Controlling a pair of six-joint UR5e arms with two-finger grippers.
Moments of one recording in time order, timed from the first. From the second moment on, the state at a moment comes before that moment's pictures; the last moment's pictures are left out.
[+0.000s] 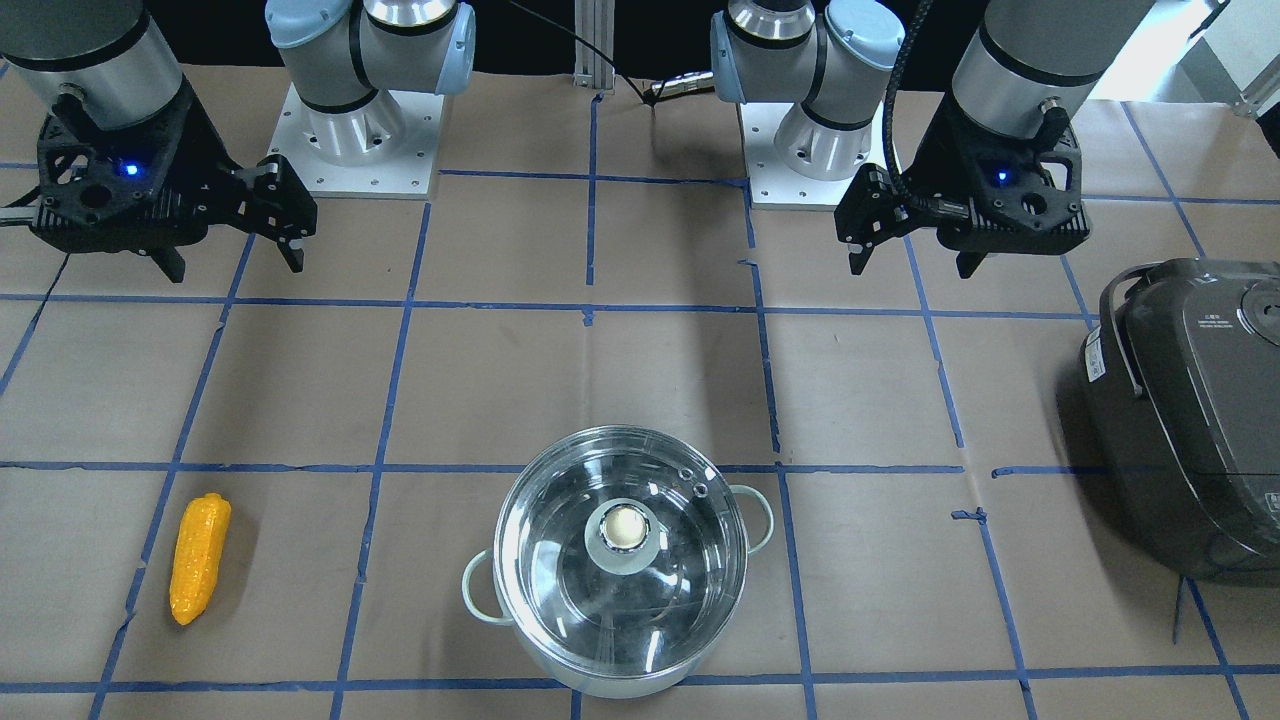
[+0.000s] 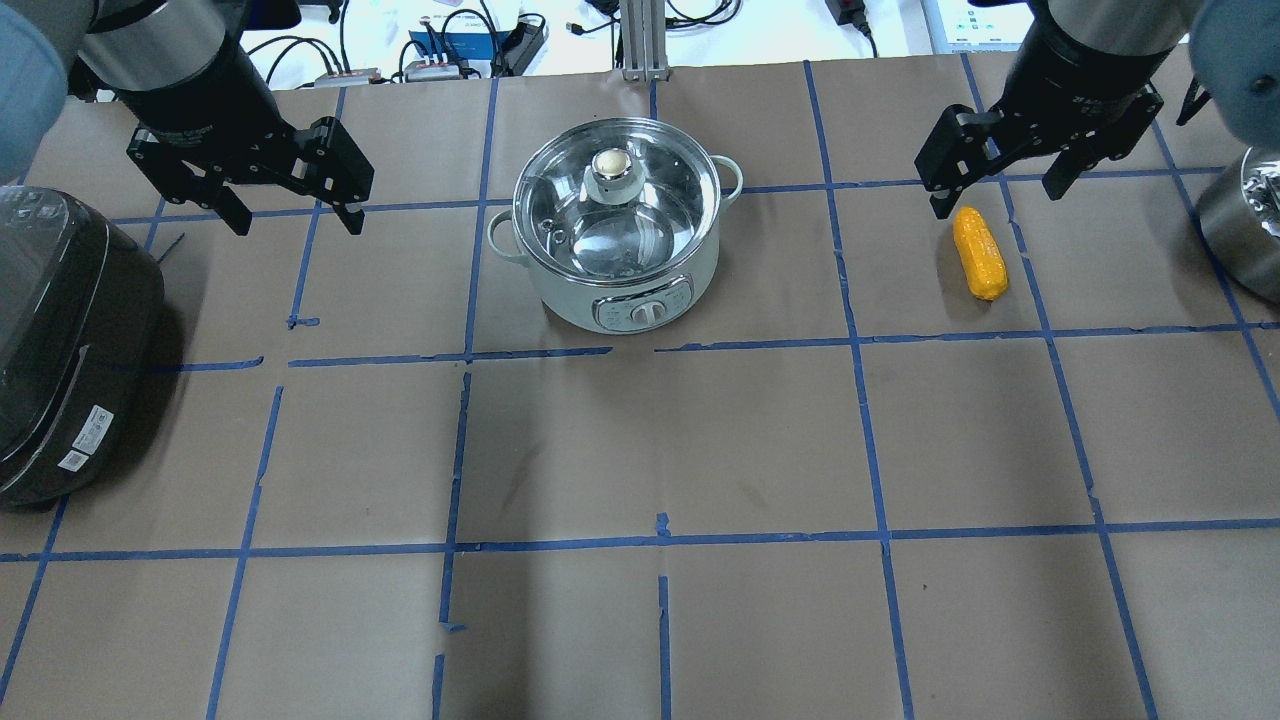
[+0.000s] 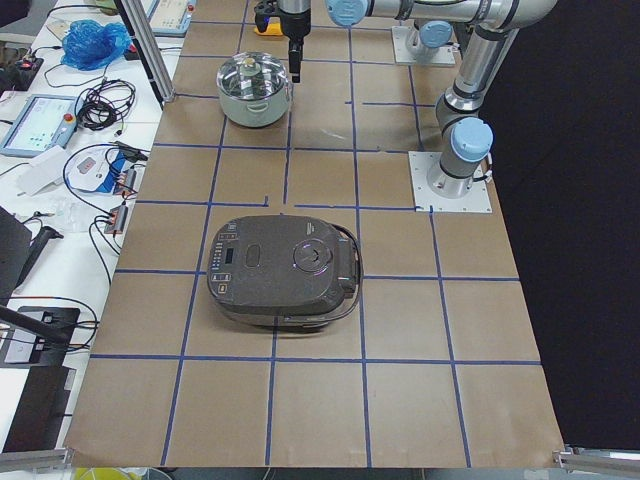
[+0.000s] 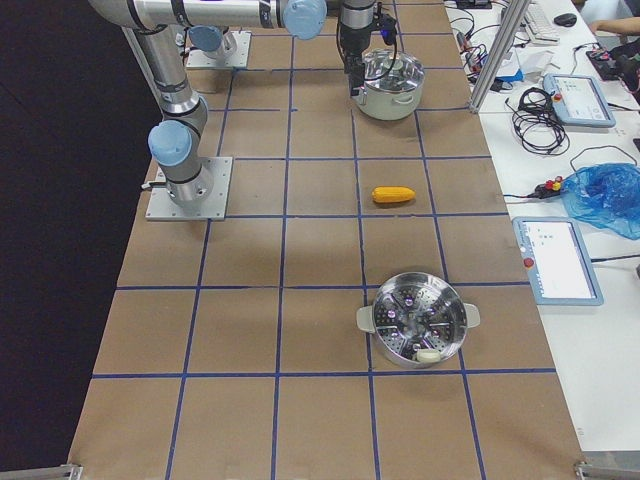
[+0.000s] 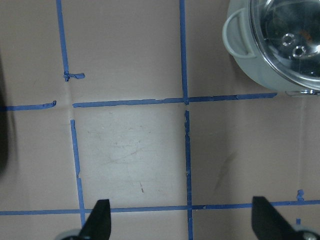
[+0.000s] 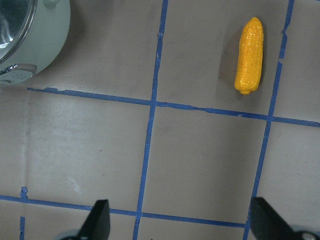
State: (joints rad) left arm -1.52 -1.60 -1.50 -1.62 1.60 0.08; right arm 1.50 -1.56 1.54 -1.58 -1.58 -0.21
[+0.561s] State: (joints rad) left arm -1.52 -1.62 -1.49 -1.60 1.59 0.09; right arm 1.50 -1.55 1.54 -1.58 -1.58 -0.21
